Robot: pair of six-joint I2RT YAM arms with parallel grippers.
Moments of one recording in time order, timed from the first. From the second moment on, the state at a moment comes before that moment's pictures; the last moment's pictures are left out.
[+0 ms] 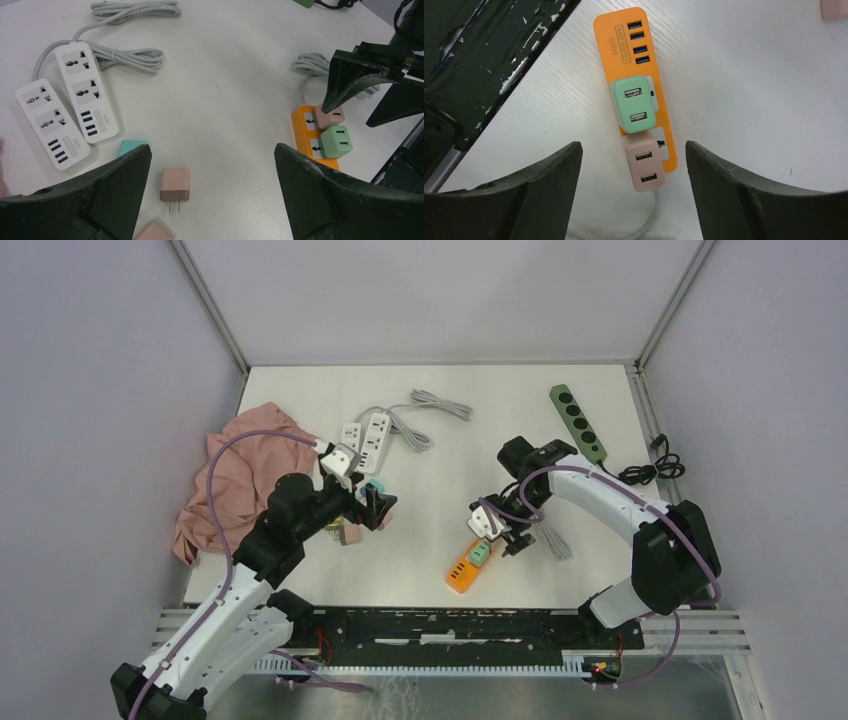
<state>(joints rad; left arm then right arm) -0.50 0.68 0.60 -0.18 0.21 -0.06 0.55 1.51 1.08 -1.14 -0.72 -1.72</state>
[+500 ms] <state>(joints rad) -0.50 0.72 0.57 -0.10 0.31 -0.11 0.55 1.49 1.09 -1.22 -0.78 -1.78</state>
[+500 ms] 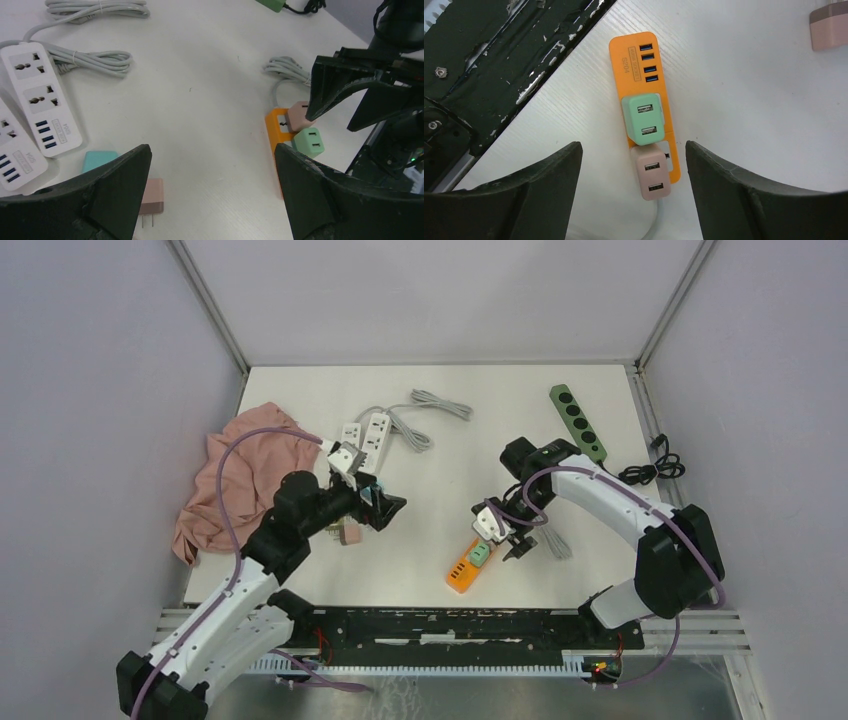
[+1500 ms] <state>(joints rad) -1.32 1.10 0.14 0.76 -0.26 -0.35 0.55 1.47 1.11 -1.25 -0.80 -1.79</state>
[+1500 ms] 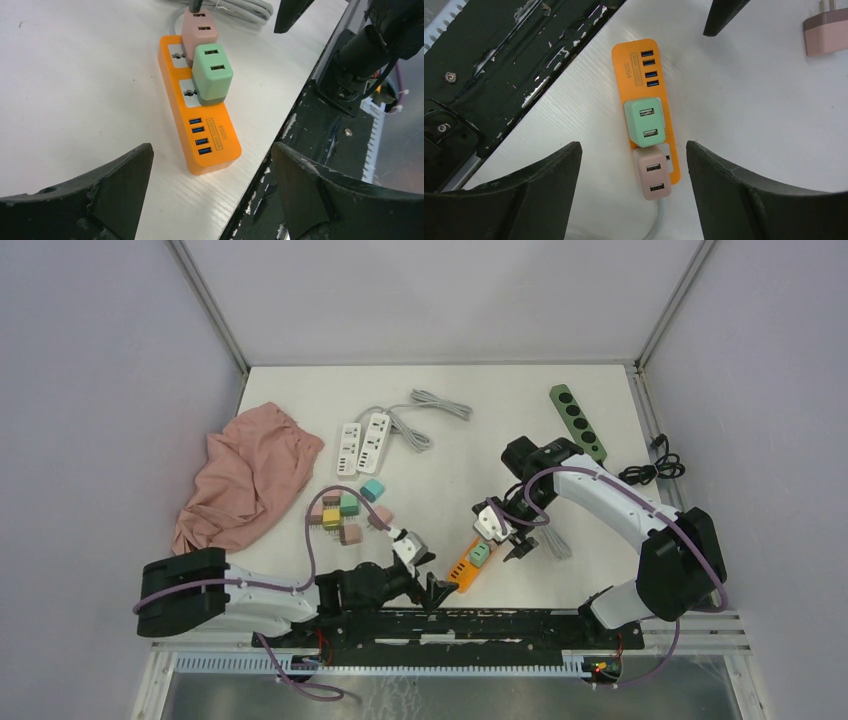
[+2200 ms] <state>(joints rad) -1.55 1.61 0.33 0.92 -0.71 -0.20 0.57 1.49 1.11 -1.25 -0.80 -1.79</state>
